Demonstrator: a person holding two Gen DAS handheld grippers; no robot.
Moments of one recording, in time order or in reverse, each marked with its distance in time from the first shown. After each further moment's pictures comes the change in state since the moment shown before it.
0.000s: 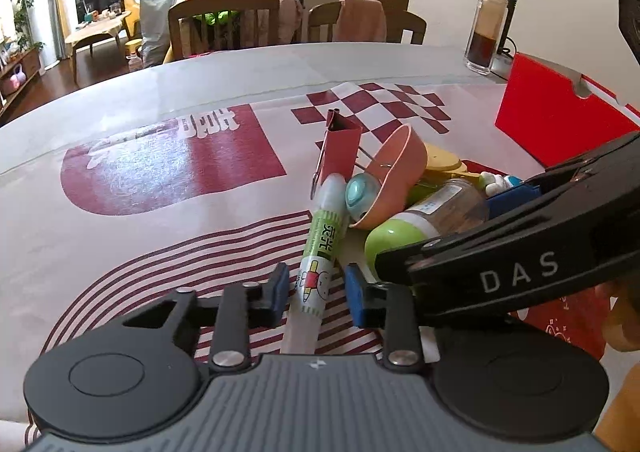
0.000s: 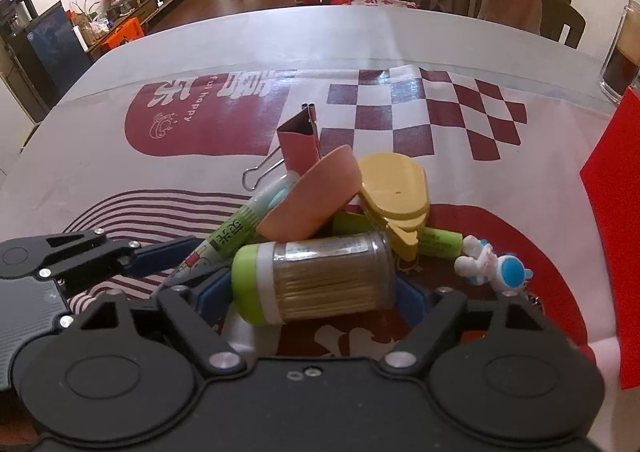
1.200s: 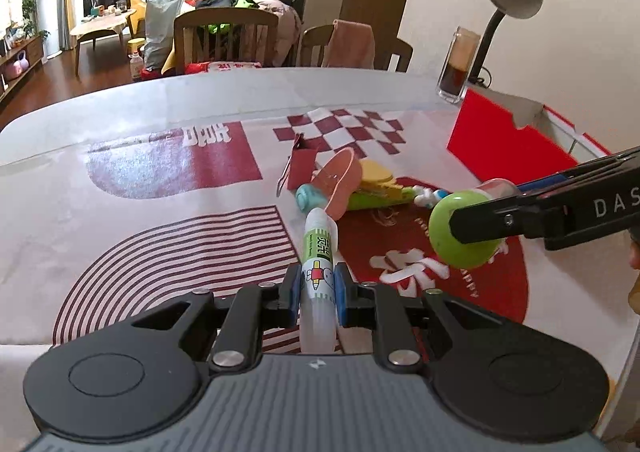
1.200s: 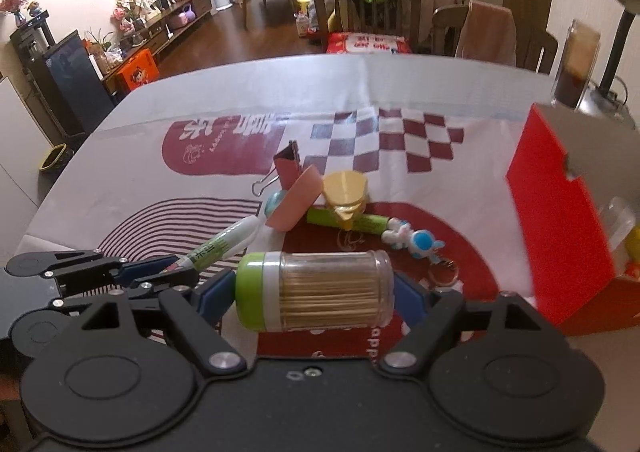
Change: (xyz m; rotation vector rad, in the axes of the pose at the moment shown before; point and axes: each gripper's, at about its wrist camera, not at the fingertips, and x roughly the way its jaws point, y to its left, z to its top) left arm -0.088 -0.021 -0.011 -0.078 -0.043 -0.048; right arm -0.114 -0.026 -0.027 0.008 -0.101 0.025
